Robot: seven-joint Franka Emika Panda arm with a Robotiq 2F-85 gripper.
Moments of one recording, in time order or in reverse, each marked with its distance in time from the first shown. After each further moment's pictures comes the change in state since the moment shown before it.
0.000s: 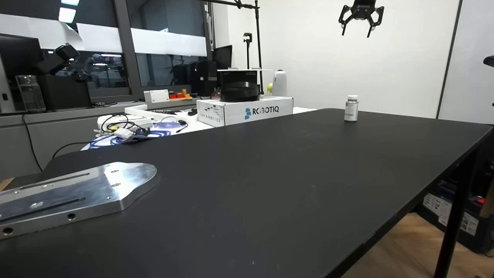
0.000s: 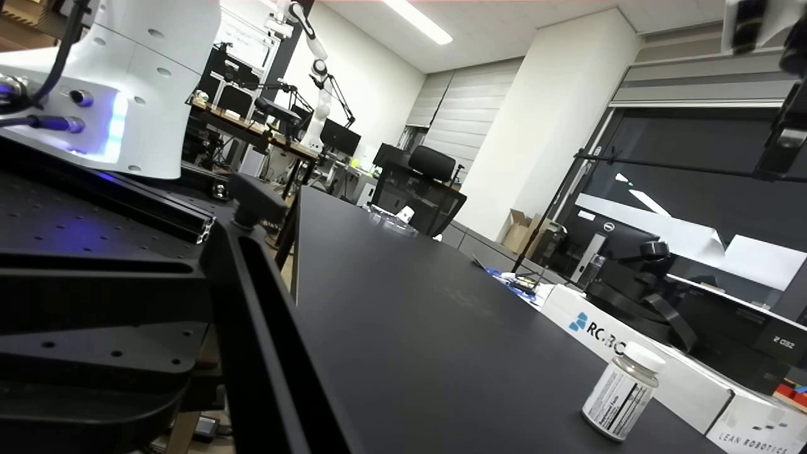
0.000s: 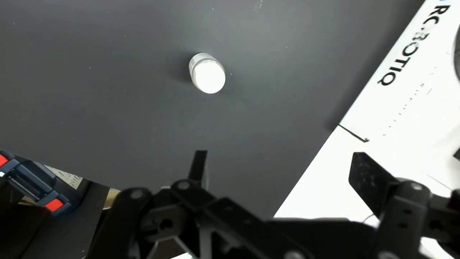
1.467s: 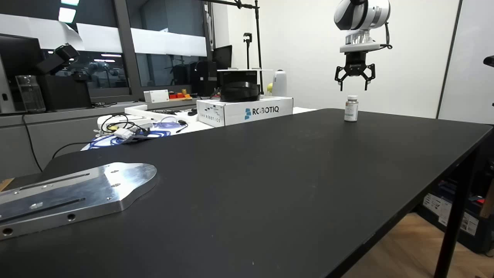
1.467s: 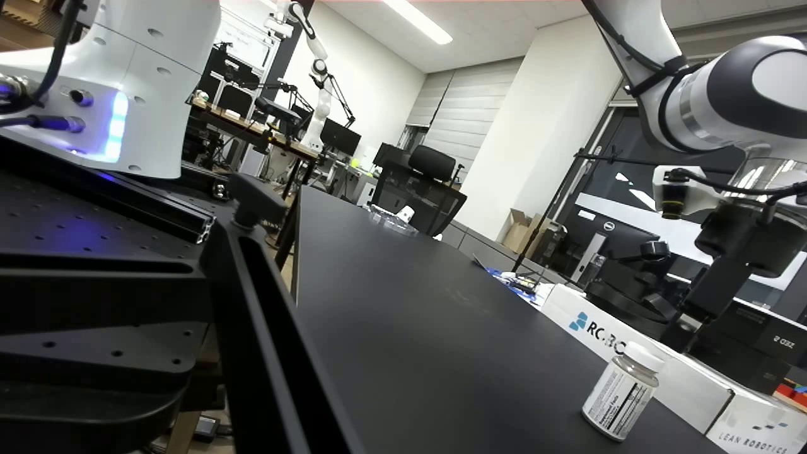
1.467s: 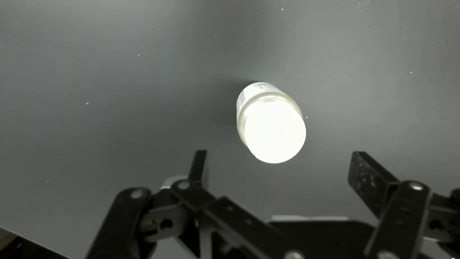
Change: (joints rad) arm -0.007 0.351 0.014 0.068 -0.031 0.079 0.025
